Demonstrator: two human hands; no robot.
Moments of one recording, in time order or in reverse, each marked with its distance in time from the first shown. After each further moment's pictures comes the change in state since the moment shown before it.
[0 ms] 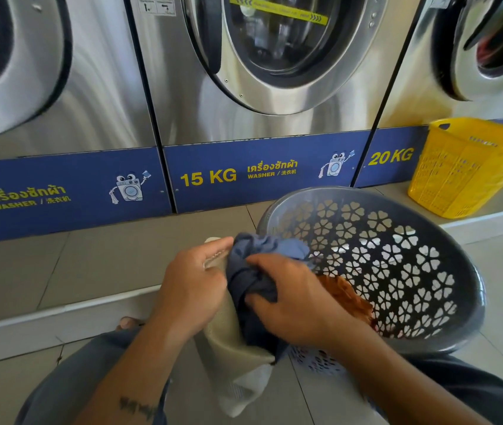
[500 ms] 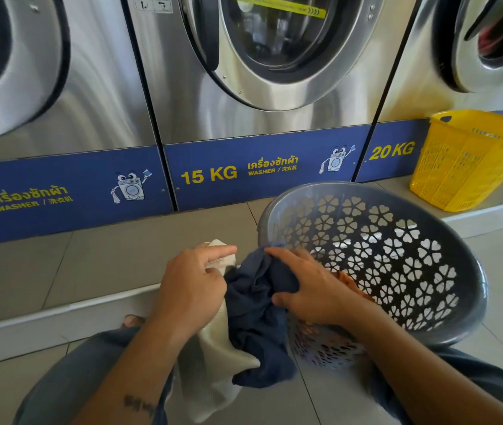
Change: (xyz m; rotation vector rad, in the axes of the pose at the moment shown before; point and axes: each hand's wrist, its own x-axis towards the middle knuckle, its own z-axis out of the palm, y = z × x) left_hand -0.005 -0.003 -0.001 0.198 -0.012 0.040; right_hand 0.003 0.040 -0.007 -0.094 -0.165 0.259
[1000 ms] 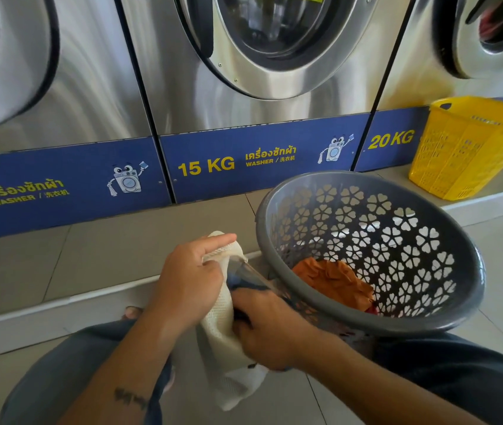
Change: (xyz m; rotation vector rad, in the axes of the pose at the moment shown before) left_hand 0.000 -0.006 0.000 -0.091 -0.042 0.022; right_hand -0.018 -0.037 0.063 0.110 -0.030 -0.270
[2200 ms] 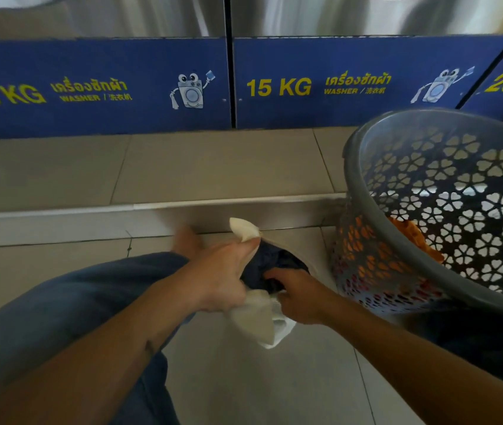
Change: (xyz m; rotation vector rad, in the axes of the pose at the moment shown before) left_hand -0.024 -0.120 -0.021 0.447 -0.518 -0.098; right_hand 0.039 0.074 0.124 -0.069 -0.383 0.256
